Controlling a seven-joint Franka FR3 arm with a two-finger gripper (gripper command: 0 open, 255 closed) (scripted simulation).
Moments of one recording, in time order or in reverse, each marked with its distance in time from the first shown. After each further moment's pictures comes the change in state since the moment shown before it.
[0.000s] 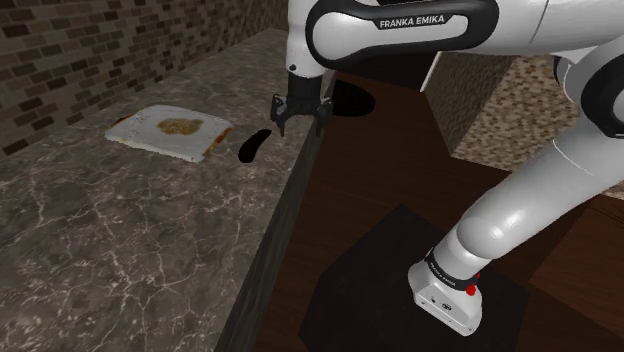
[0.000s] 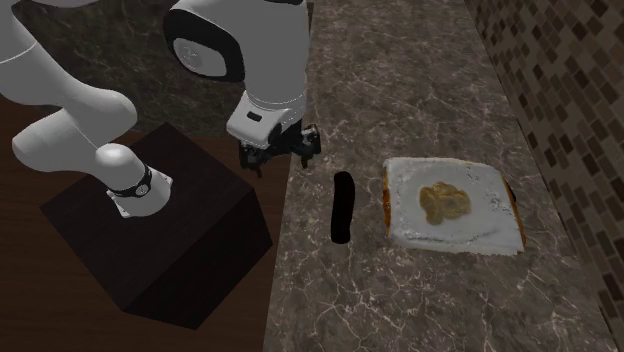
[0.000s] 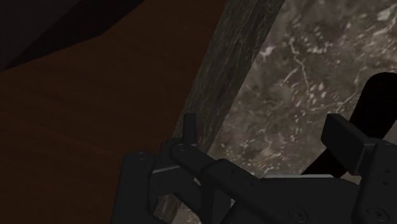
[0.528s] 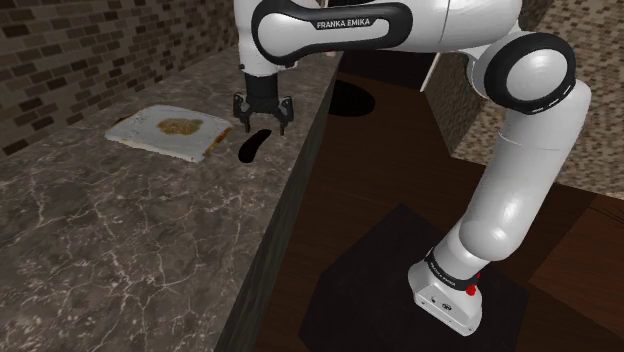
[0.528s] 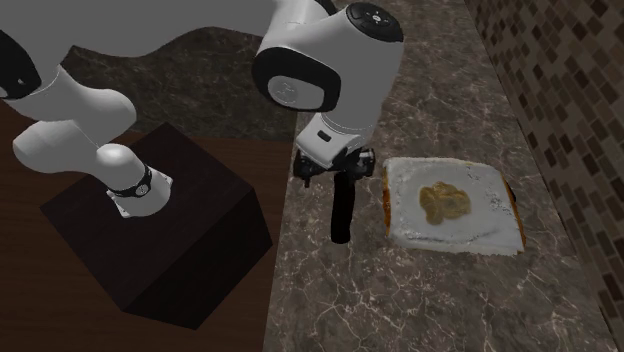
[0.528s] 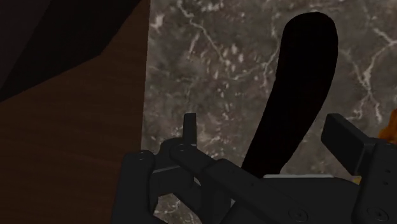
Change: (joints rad) arm 0.068 0.411 0.042 0.397 -0.191 -0.094 0.366
